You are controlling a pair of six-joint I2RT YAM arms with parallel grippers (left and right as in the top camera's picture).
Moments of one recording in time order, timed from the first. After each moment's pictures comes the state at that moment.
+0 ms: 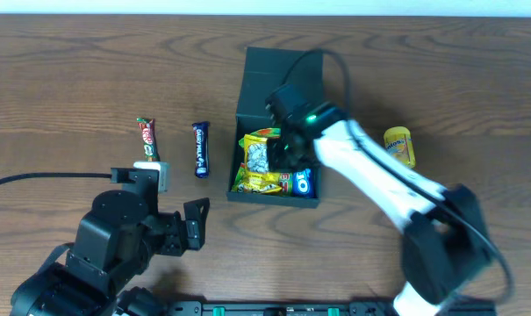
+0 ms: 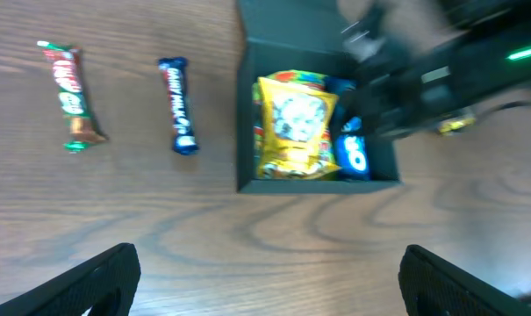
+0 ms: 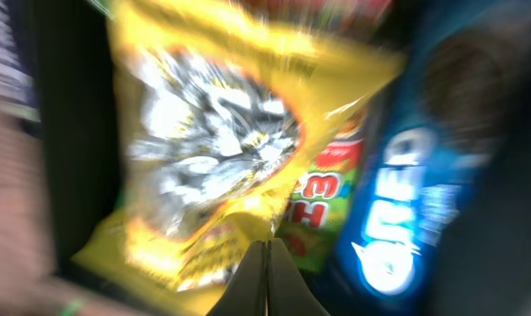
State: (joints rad) left arm -0.51 0.71 1.10 -1.15 -0.03 -0.46; right arm 0.58 1.80 1.42 -0.94 -0.16 0.52
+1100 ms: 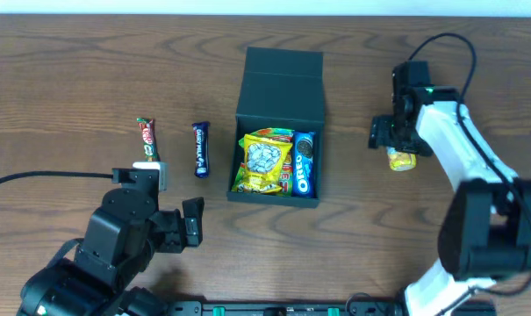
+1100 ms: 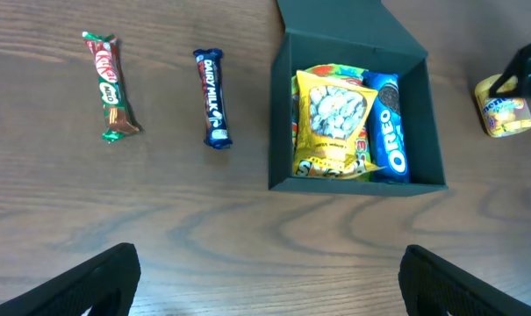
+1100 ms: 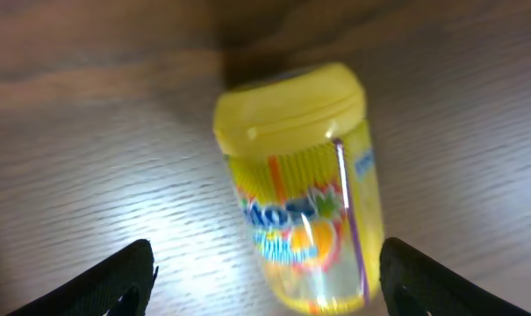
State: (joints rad) left arm -0.51 0.71 1.05 -1.15 -0.09 -0.46; right arm 0.03 1.86 1.31 -0.91 0.16 0.24
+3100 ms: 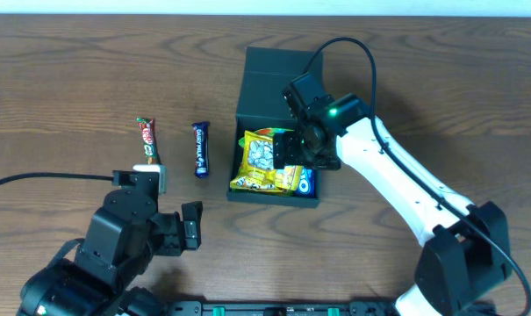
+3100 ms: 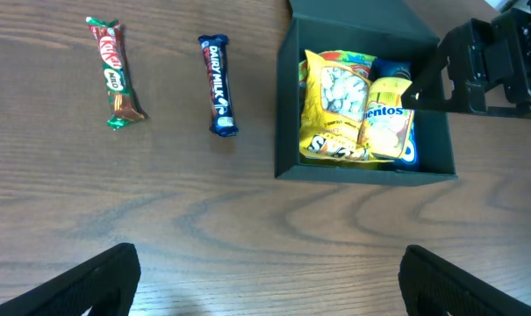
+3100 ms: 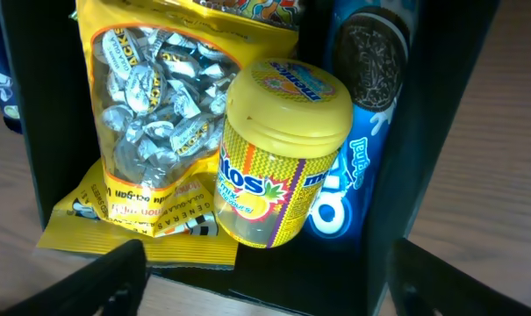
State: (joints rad) left arm -0.51 0.71 1.05 -1.18 -0.09 -0.46; right arm 0.55 1.76 1.44 -1.05 -0.12 0.56
